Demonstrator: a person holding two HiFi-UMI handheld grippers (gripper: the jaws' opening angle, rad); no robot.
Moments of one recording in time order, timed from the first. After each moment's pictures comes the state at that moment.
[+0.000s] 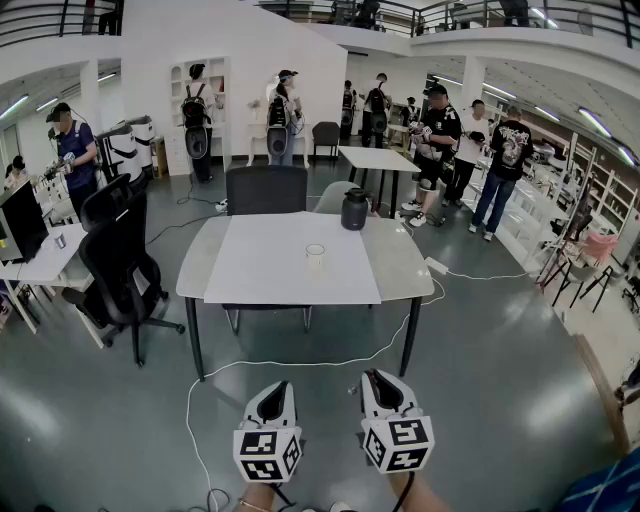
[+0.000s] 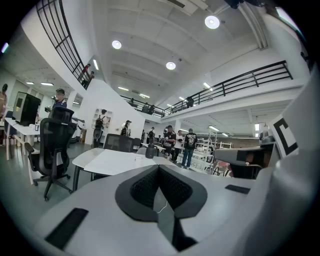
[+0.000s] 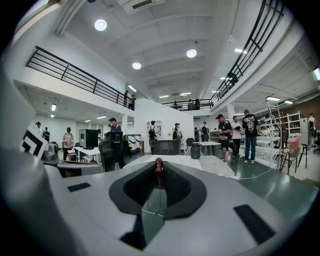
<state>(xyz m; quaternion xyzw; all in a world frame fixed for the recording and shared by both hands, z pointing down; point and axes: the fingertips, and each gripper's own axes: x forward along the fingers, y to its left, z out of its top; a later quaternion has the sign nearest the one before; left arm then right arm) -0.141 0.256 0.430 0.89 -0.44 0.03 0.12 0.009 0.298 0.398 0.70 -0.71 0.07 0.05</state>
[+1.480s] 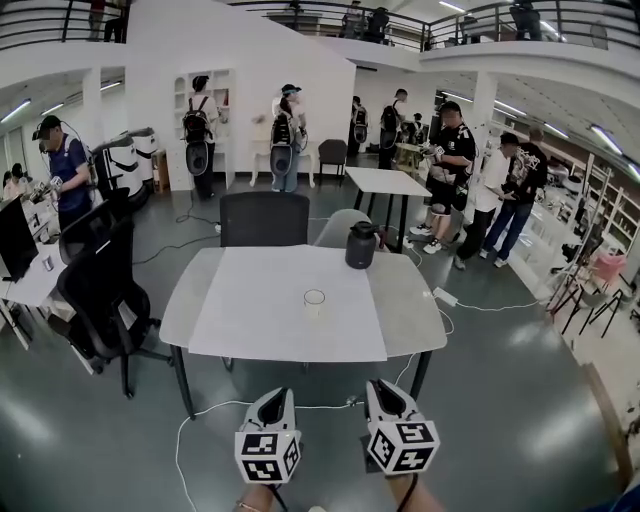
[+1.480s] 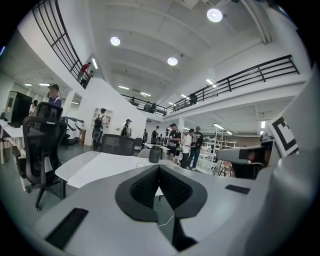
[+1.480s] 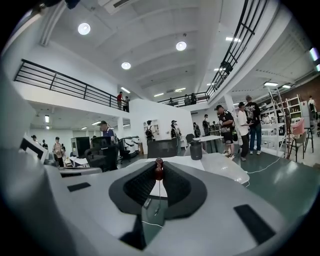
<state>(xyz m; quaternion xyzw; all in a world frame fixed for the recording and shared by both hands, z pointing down) -0.078 0.083 0.433 0.88 -0.46 0.04 0.12 0.087 0.127 0.407 0.69 -0.71 0.12 0.01</state>
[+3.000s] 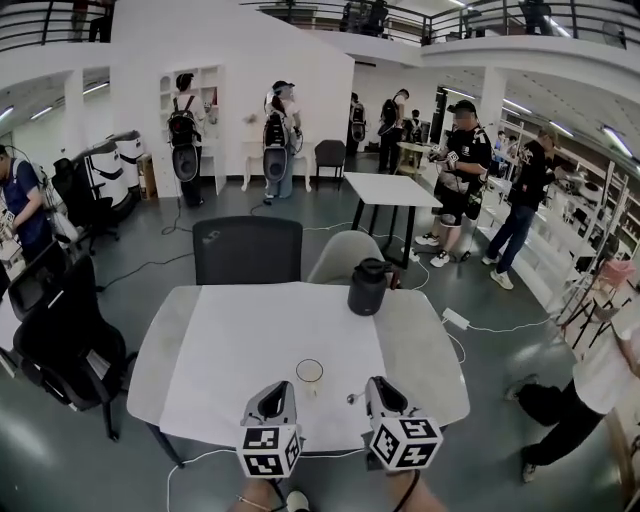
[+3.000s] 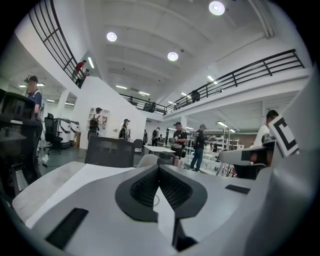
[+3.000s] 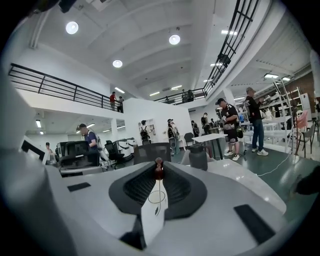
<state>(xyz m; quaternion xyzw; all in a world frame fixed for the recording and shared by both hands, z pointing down) 0.017 -0.186 0.438 0.88 -0.45 0.04 0.11 0.183 -0.134 0.421 0.70 -0.70 0.14 -0.01</state>
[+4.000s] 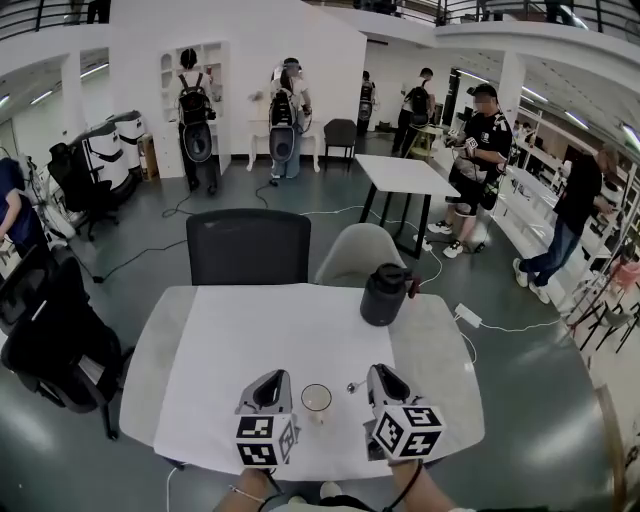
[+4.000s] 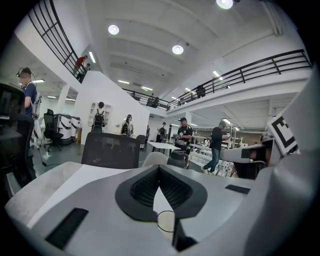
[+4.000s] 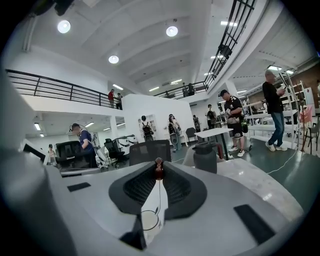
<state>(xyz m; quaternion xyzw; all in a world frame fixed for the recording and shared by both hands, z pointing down) 0.026 -0.298 0.455 0.88 -0.46 0.06 0.13 0.202 -0.250 0.437 0.69 -0.71 0.17 0.00</state>
